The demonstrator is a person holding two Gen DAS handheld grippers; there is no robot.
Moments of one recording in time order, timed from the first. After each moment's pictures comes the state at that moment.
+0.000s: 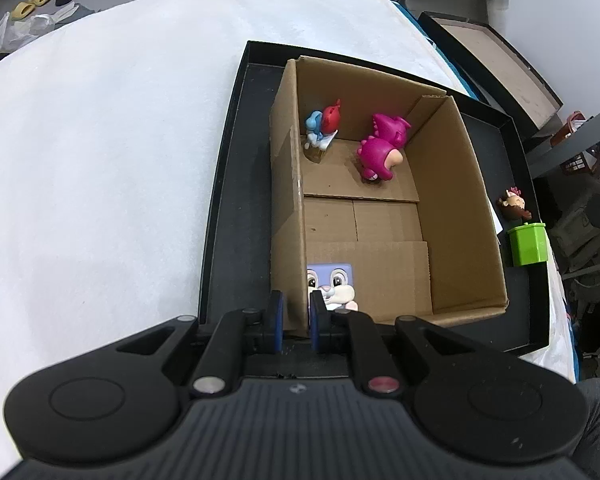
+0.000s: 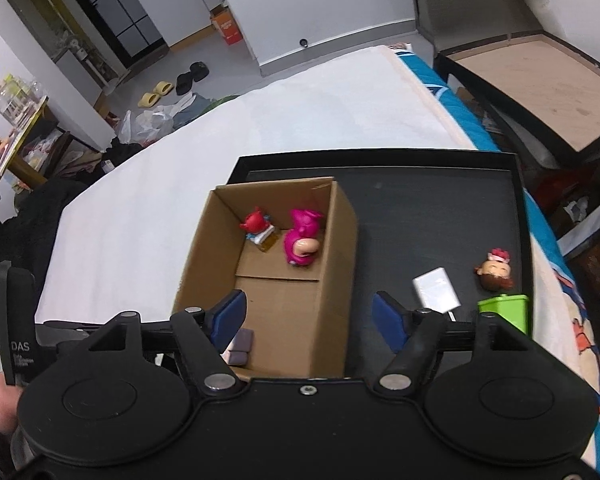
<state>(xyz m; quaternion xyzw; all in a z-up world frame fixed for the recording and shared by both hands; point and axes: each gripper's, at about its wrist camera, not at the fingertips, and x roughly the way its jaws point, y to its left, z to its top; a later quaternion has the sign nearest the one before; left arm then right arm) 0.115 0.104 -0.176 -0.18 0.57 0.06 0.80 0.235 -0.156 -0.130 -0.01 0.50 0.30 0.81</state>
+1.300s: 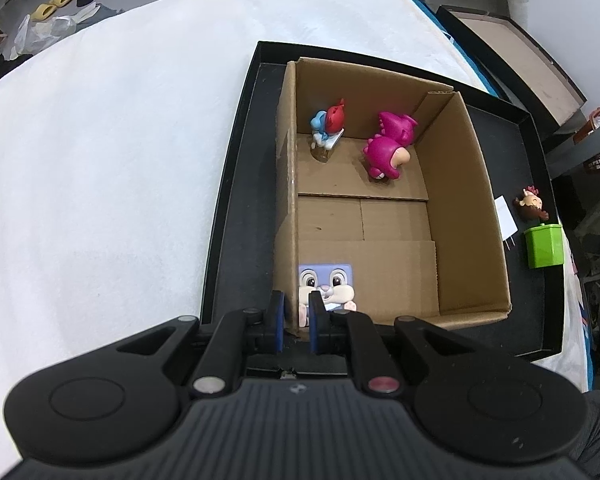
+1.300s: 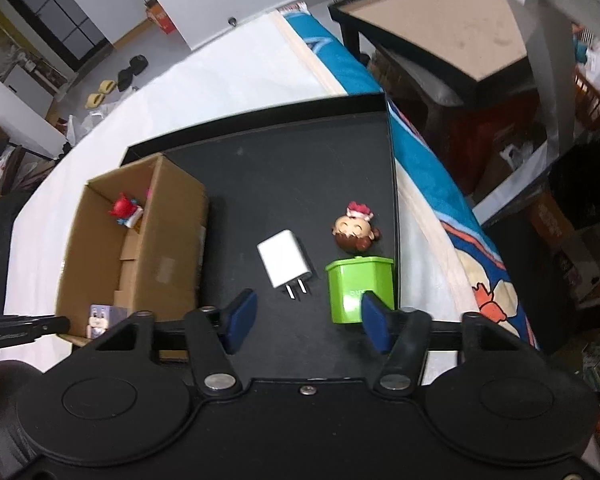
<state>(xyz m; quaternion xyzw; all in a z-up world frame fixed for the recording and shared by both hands) 0.124 0.085 -0.168 -0.16 0.58 0.10 0.79 0.293 -0.266 -0.190 0.00 0.56 0.24 0.80</state>
